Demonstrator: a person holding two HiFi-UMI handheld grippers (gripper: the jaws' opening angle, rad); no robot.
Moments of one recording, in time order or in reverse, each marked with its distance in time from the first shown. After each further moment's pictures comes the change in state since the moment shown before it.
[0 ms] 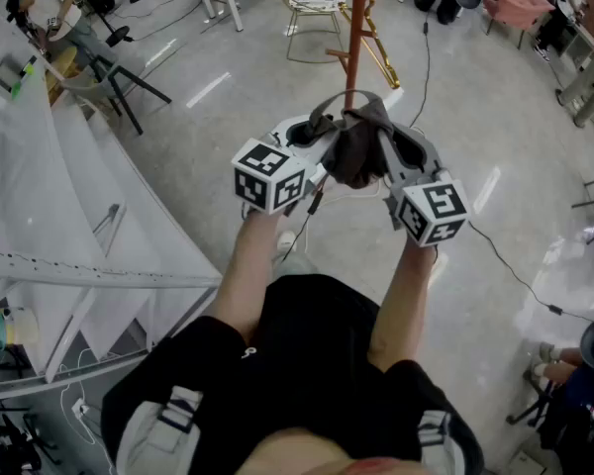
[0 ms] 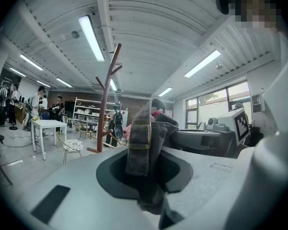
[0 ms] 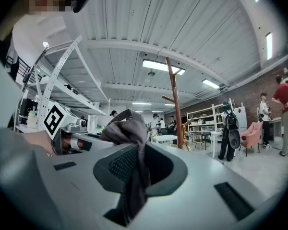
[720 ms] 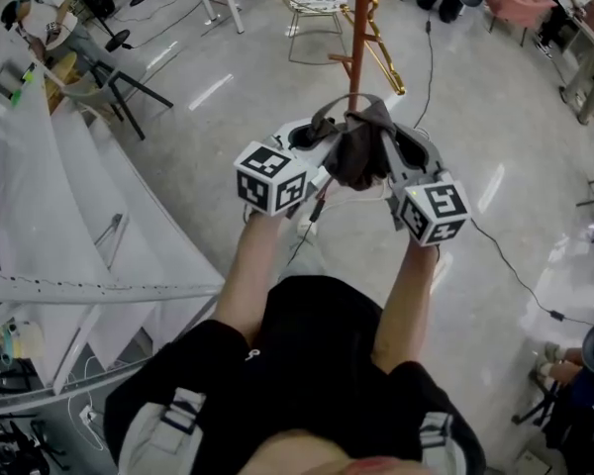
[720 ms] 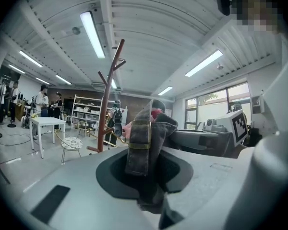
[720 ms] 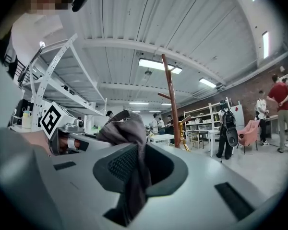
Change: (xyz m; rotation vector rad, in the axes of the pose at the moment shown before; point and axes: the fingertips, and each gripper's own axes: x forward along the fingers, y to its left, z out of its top) left arm 0.012 0.022 -0.013 -0.018 0.018 -0.011; right arm 0.023 -0.014 -0.018 0.022 0.003 -0.024
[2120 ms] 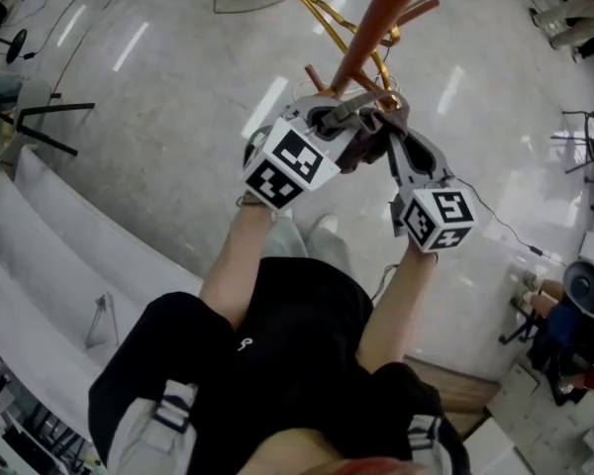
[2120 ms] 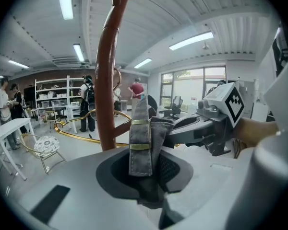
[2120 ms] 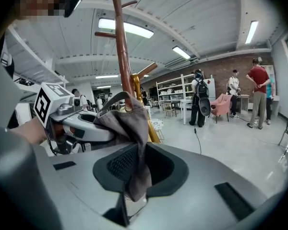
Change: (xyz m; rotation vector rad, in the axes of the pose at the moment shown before) left arm 0.230 0.182 -0.027 0.178 0.329 -0.361; right arm 0.196 -0.183 -0.102 0.177 0.356 -0.322
